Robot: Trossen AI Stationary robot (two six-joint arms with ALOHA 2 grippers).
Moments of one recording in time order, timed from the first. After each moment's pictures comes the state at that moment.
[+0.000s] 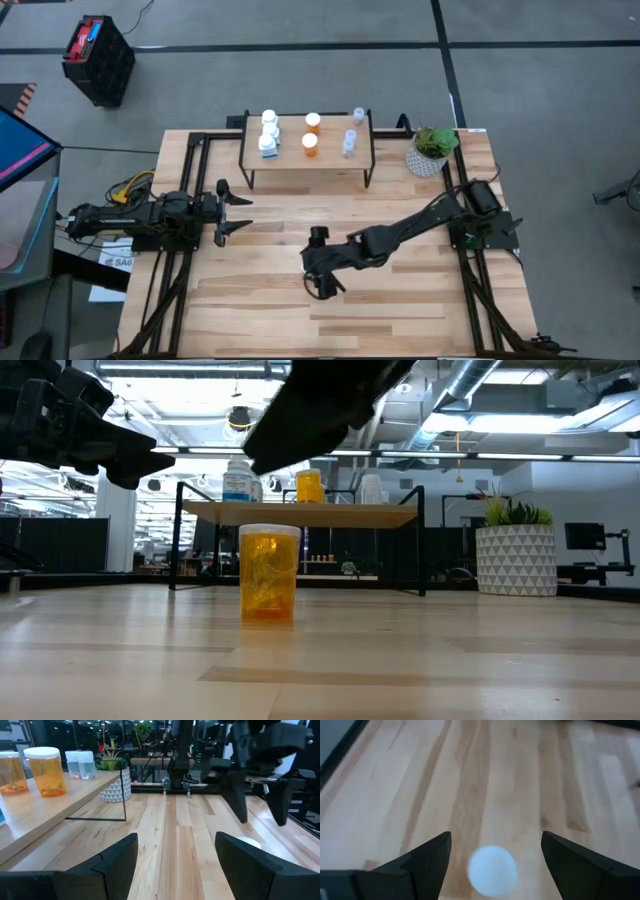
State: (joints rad) left arm 0.03 0.07 0.02 0.01 -0.03 -0.02; right arm 0.32 1.94 1.41 -0.19 0.21 0.05
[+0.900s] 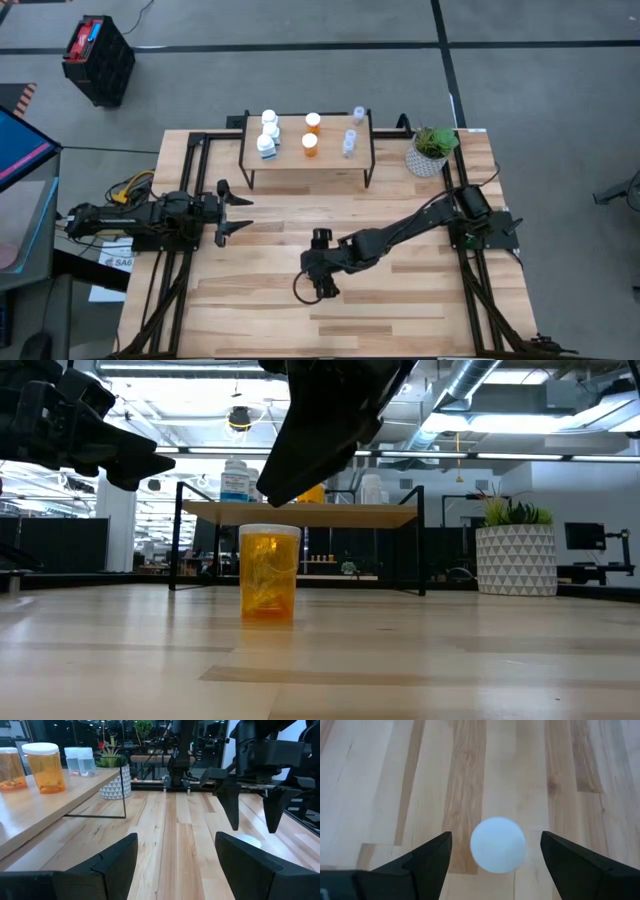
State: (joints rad) left arm 0.03 0.08 0.02 0.01 -0.03 -0.02; right arm 0.32 2.02 1.53 -0.41 0.21 0.18
